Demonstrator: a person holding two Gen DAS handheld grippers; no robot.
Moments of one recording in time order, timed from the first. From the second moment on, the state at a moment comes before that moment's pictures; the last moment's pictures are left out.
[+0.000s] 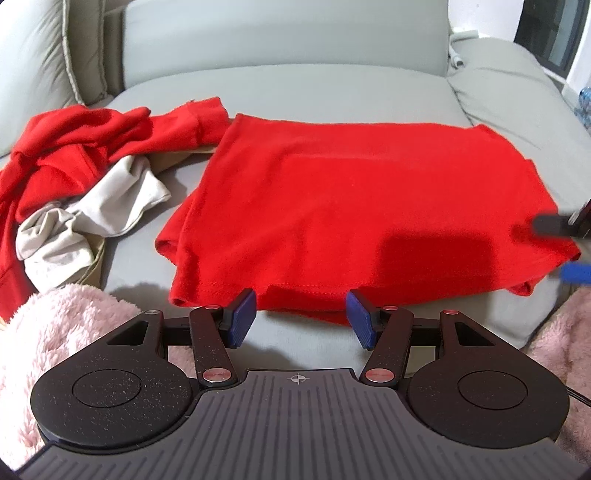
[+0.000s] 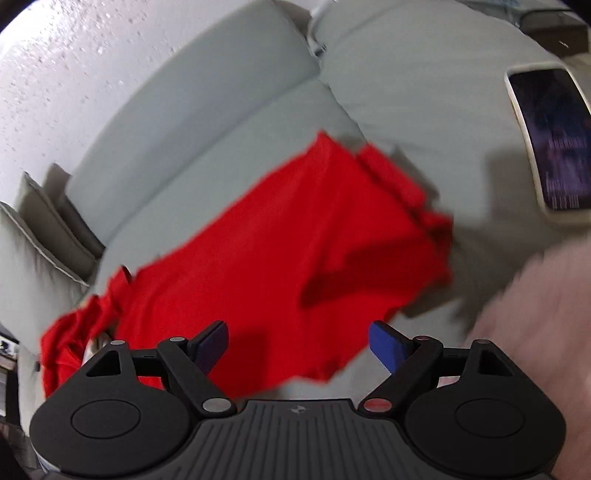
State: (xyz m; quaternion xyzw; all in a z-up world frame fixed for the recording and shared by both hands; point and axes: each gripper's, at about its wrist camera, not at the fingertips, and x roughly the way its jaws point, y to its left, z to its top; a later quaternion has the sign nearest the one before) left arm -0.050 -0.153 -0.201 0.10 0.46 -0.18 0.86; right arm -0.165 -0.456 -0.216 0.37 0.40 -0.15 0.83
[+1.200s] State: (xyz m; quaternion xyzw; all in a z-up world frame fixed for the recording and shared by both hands) left arm -0.044 -0.148 -0.210 0.08 0.48 -0.16 0.86; right arm -0.168 -0.527 -0.279 0.50 0.28 -0.21 0.79
